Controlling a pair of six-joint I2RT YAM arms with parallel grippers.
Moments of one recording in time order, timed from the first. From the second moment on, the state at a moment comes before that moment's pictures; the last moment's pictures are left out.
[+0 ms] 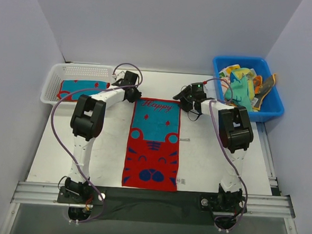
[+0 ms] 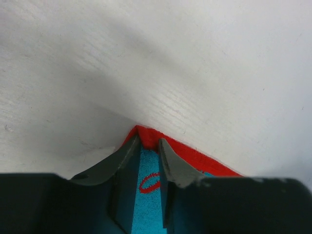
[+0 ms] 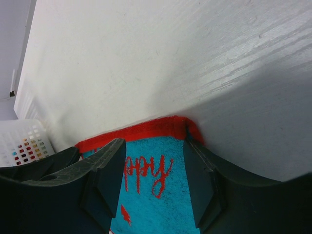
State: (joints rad) left arm -0.36 2.25 1.69 -0.31 -0.17 -1.01; right arm 0.28 2.12 1.34 0.05 -0.10 1.03
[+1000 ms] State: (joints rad) left arm -0.34 2.23 1.63 -0.25 -0.13 -1.00; right arm 0.26 2.12 1.33 0.12 -0.07 1.08
